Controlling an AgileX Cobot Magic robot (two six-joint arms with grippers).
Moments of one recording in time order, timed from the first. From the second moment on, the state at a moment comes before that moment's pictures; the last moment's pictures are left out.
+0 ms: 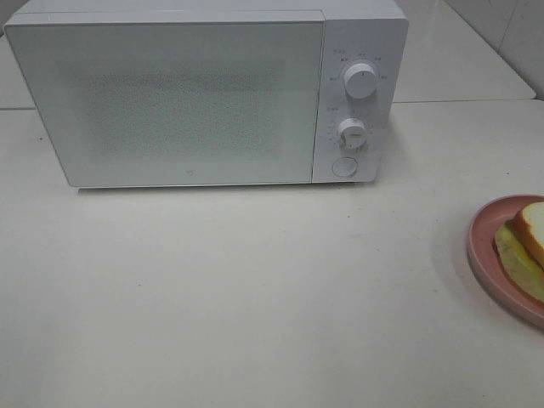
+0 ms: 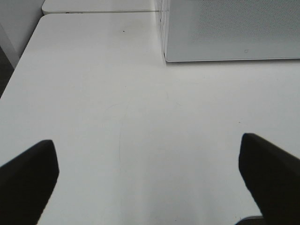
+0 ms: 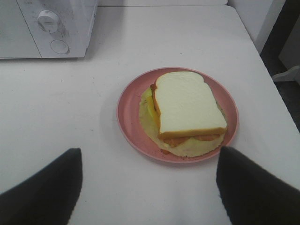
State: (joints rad) left arm -0.04 0.00 -0.50 -0.01 1.04 0.00; right arm 0.03 0.00 -0.51 -0.07 1.04 0.05
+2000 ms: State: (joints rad) left arm -0.04 0.00 -0.50 -0.01 1.04 0.00; right arm 0.03 0.62 -0.46 -0.07 0.37 0.05
